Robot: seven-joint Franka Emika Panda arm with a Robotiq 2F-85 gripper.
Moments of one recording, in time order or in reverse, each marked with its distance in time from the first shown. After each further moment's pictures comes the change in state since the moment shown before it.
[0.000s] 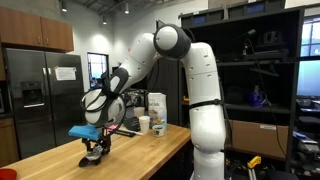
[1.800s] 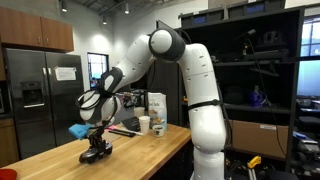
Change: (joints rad) arm 0.019 0.062 -0.028 0.083 0.096 -0.135 0.406
